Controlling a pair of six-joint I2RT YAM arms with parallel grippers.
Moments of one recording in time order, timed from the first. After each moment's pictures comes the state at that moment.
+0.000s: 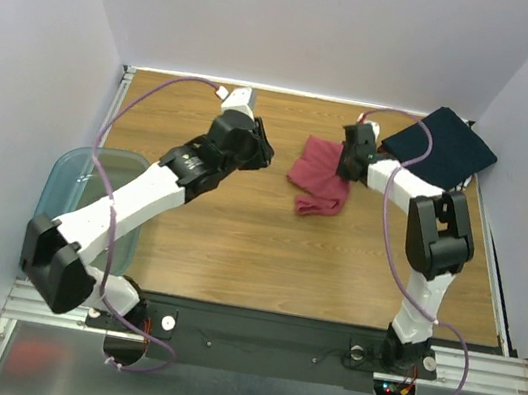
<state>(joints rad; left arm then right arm) -0.68 1.36 1.21 -0.32 -0.23 -0.67 0.36 1.95 1.35 -0.24 0.29 0.40</state>
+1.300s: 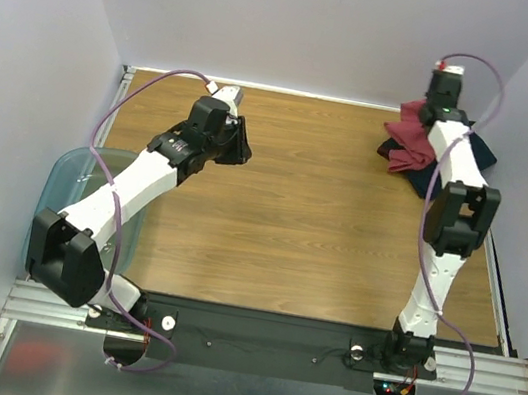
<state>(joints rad) -0.46 1.38 1.20 -0.39 0.03 -0.46 0.01 2.22 2.08 -0.46 0.57 -0.16</state>
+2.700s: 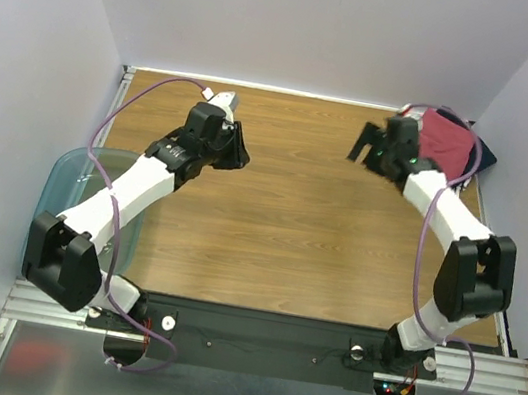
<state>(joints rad) -0.45 1.36 1.14 -0.35 0.05 -0.48 0.19 1.67 1.33 -0.35 0.17 0.47</state>
